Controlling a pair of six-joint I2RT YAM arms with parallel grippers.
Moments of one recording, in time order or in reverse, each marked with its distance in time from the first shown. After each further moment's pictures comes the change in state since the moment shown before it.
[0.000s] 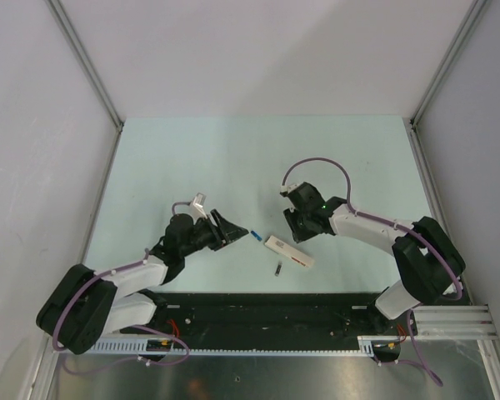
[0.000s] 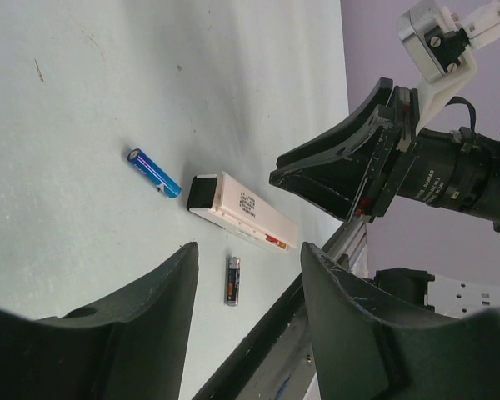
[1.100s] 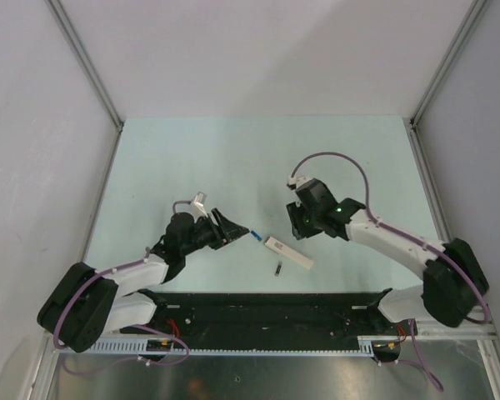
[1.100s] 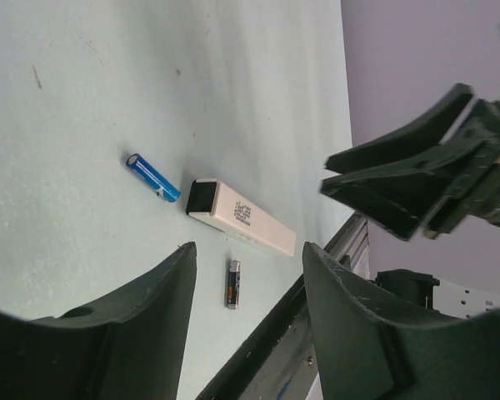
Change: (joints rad) left arm 0.000 0.017 0.009 -0.002 0.000 0.007; right arm 0.023 -0.141 0.000 -0.052 0.018 0.050
